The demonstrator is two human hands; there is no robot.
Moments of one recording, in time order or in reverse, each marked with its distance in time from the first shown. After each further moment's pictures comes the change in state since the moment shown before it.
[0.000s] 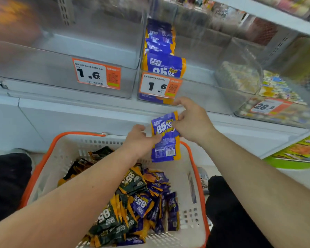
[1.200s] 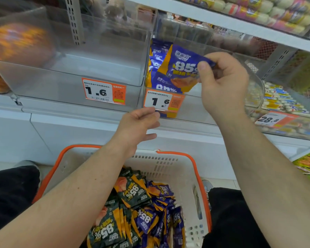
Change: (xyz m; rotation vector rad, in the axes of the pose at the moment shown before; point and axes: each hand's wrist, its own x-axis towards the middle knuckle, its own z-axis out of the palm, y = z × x) left_hand -0.006 0.055 -0.037 -0.439 -0.048 0.249; right_hand 0.032 -0.055 -0.062 0.299 0.645 -0.555
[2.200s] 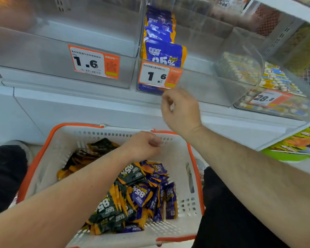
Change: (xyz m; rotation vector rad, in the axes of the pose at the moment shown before) left_hand -0.018 -0.085 -0.005 0.870 -0.340 -0.110; right_hand -0.100 0.052 0.037 -0.344 -0.279 -0.208
